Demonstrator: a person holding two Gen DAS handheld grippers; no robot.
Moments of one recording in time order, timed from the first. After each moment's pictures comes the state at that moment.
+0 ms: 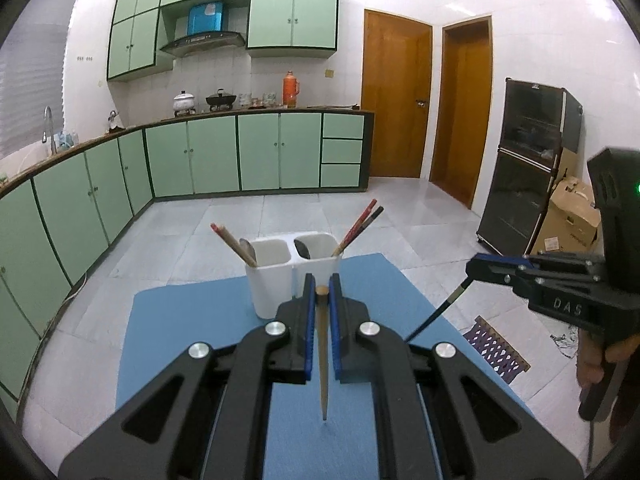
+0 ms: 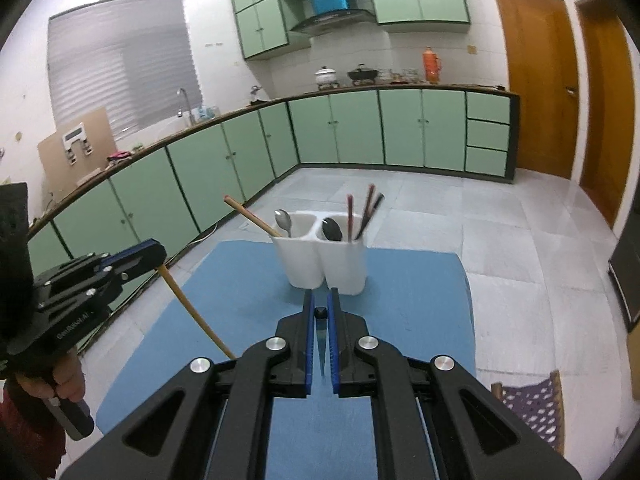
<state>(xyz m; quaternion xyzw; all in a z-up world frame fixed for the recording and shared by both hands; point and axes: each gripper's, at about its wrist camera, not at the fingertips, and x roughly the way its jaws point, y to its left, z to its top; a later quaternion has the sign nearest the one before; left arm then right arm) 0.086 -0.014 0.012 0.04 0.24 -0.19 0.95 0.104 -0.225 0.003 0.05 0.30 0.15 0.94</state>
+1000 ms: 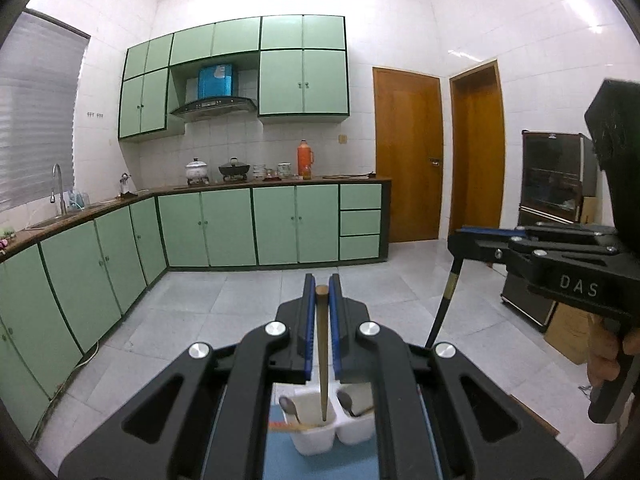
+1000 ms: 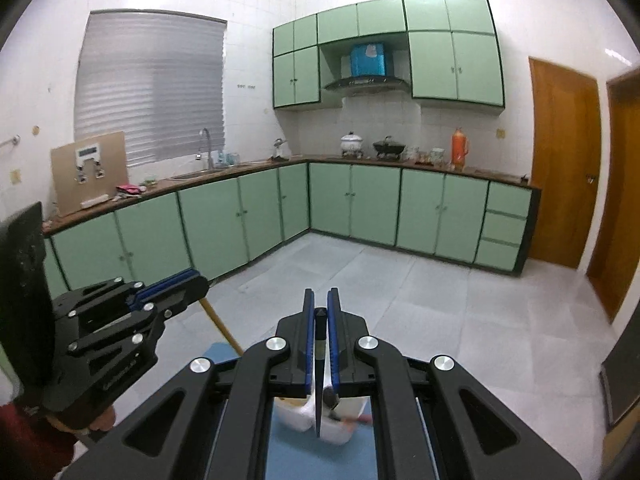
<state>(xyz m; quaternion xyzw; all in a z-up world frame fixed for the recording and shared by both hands) 0.200 -0.026 0.119 0.04 0.12 -0.16 0.98 0.224 -0.186 0.152 -0.02 0.18 0.16 0.97</state>
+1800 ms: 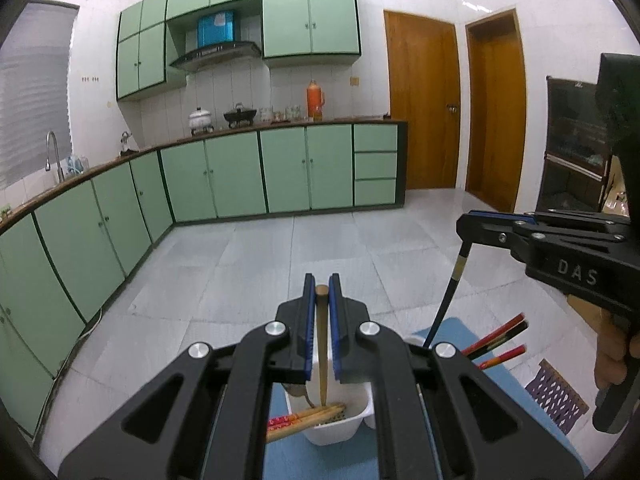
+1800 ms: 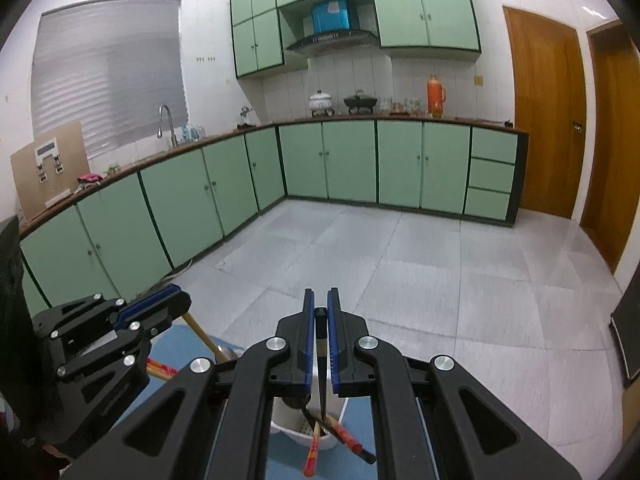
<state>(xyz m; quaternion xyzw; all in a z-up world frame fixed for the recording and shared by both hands) 0.294 -0.034 0.011 0.06 0.22 -0.14 0.96 0.318 -0.199 0.034 0.03 0.26 0.14 0.96</state>
